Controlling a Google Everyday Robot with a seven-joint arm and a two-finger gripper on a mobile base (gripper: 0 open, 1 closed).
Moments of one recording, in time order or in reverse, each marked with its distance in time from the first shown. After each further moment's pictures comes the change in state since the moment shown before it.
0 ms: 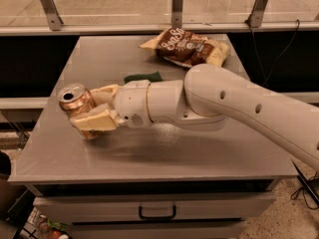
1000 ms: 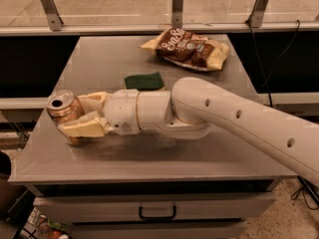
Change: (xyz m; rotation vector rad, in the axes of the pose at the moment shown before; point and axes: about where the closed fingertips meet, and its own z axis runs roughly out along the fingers) arm 0.006 0.011 0.030 -0.069 -0.108 -0.022
